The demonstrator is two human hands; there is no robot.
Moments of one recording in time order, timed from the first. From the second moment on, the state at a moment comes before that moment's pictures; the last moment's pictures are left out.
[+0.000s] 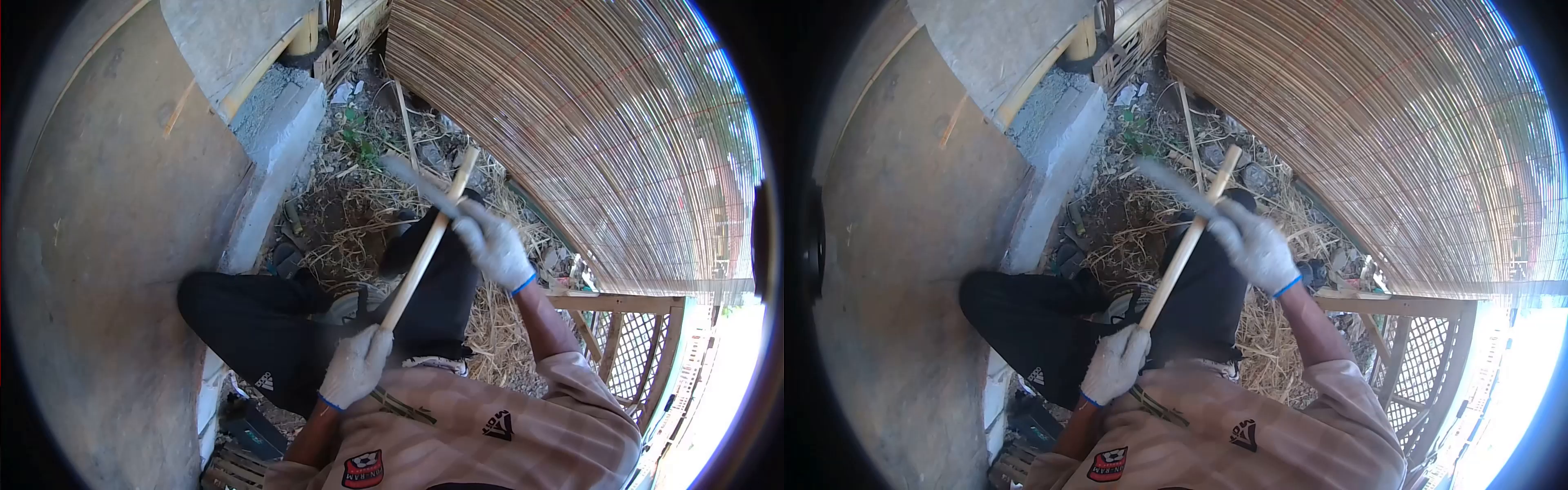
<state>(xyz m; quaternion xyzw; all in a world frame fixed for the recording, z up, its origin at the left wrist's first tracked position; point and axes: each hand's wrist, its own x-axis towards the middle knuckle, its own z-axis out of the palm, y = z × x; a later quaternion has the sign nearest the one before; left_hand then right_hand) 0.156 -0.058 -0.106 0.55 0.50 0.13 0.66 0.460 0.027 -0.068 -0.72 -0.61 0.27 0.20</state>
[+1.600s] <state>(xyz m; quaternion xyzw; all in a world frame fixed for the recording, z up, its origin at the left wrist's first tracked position) 0.149 -0.049 -0.107 0.58 0.53 0.12 0.61 0.443 0.013 -0.055 -0.66 -0.69 0.24 0.16</state>
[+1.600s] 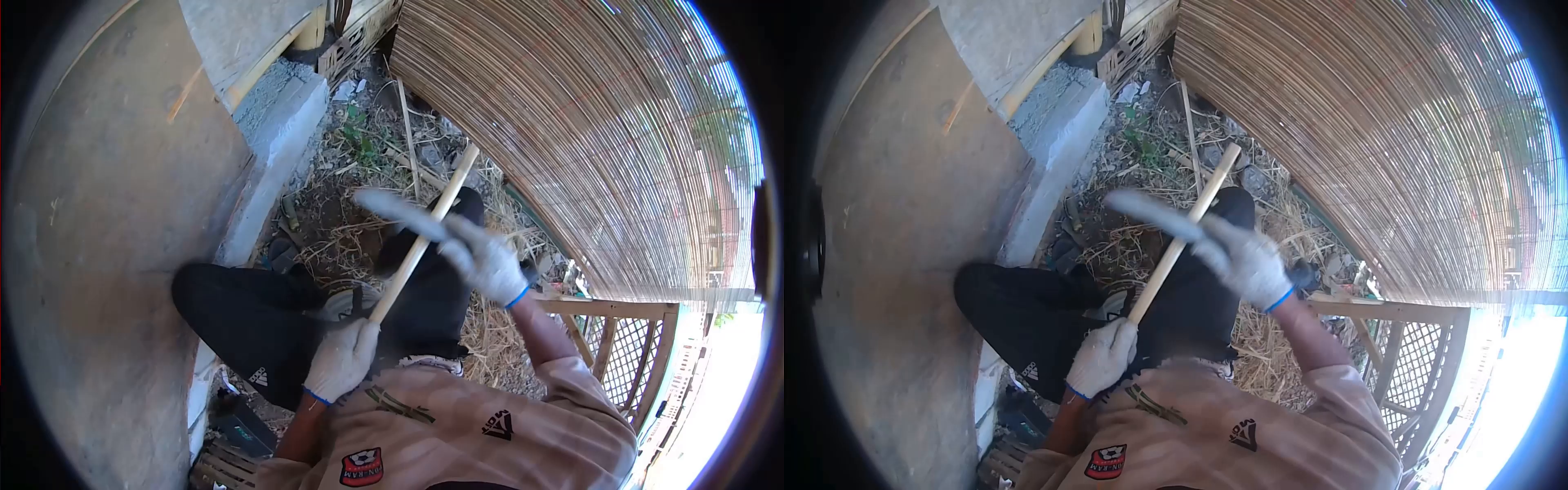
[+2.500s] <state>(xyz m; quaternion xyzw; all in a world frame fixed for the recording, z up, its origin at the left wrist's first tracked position) 0.158 -0.053 -0.111 0.63 0.58 0.18 0.48 0.402 -0.004 -0.079 -0.61 -0.72 0.26 0.18</state>
